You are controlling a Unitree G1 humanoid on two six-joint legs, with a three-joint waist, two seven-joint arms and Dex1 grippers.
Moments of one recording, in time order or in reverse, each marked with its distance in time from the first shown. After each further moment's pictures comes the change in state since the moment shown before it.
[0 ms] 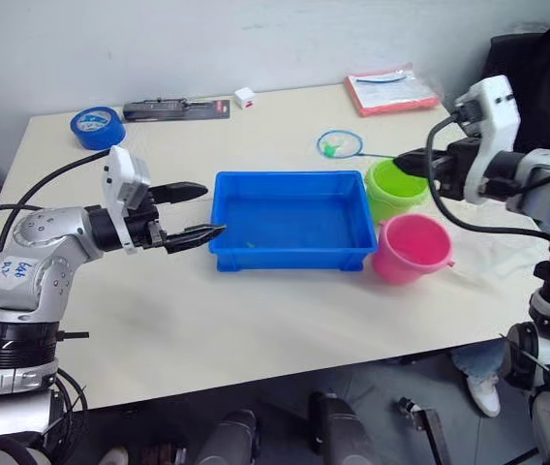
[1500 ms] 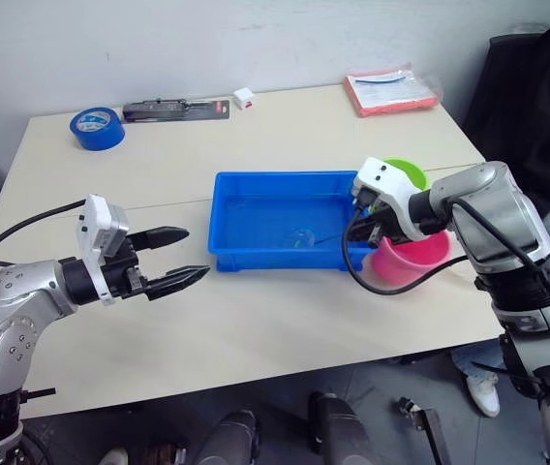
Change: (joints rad) left arm 0.380 0.061 0.229 -0.367 -0.165 0.226 0.143; right arm -0.098 0.018 0.593 0.139 -0.404 -0.138 0.583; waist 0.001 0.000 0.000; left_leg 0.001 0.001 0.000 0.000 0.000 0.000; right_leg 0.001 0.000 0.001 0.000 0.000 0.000
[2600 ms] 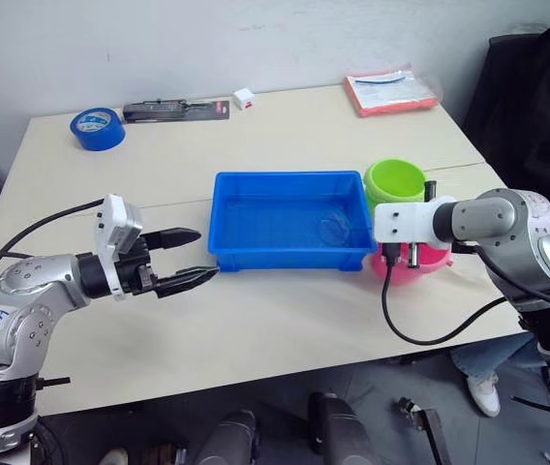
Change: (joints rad) left arm -0.068 -0.028 -0.070 0.069 0.045 -0.008 -0.070; right arm 0.258 -0.214 -0.009 -0.072 -0.326 -0.913 -0.057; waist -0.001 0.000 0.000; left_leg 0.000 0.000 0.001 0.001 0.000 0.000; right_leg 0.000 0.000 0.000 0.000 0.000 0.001
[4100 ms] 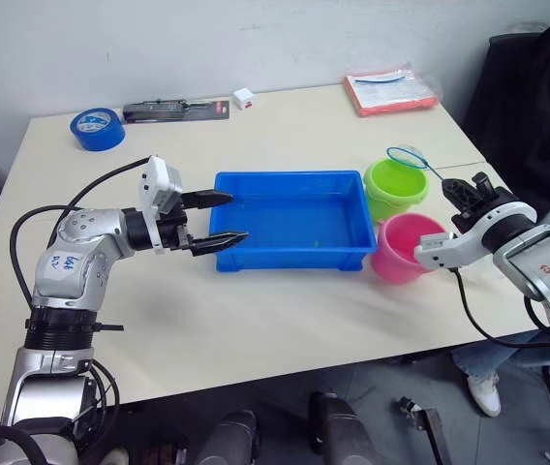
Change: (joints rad) left arm -0.362 -0.143 -0.213 0.401 0.221 -0.288 -0.138; right arm 0.379 -0.172 -0.209 -0.182 -0.778 -0.336 -0.639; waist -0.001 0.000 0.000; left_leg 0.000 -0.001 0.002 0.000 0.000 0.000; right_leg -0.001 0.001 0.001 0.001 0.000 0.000
